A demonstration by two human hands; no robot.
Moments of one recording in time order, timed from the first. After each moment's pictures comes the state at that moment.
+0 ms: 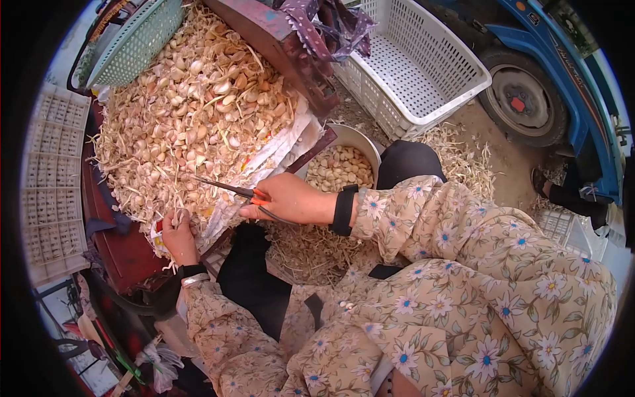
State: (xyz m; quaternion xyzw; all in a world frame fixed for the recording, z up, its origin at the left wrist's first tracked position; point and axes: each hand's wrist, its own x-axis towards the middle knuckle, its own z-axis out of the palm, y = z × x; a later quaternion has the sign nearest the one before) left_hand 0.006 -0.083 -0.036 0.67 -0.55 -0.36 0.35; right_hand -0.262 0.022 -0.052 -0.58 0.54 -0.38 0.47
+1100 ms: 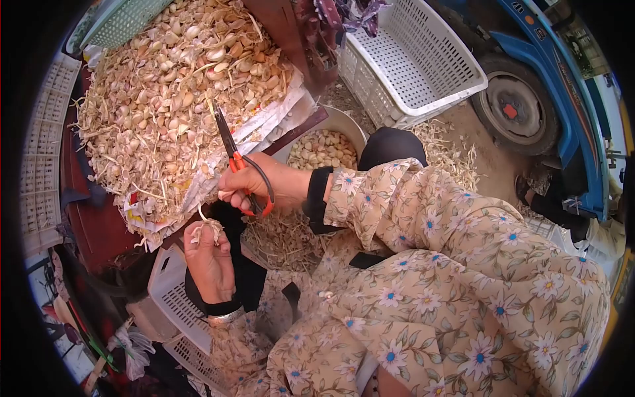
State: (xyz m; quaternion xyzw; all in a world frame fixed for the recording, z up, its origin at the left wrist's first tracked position) left_hand -0.067 0.056 -0.003 0.55 -0.34 -0.62 0.44; right_hand -0.243 0.019 -0.052 -0.17 0.30 -0.44 0.83
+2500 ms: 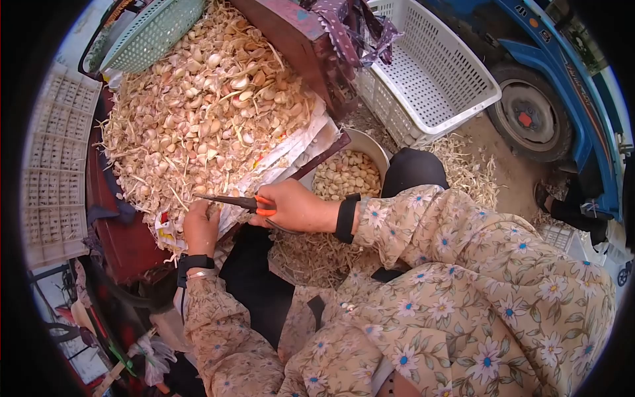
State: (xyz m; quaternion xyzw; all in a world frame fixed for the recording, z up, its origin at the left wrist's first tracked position) left_hand -0.008 -0.075 -0.035 0.52 -0.85 -0.05 0.04; right_hand -0.240 0.025 -0.056 -0.55 0.48 -0.49 0.48
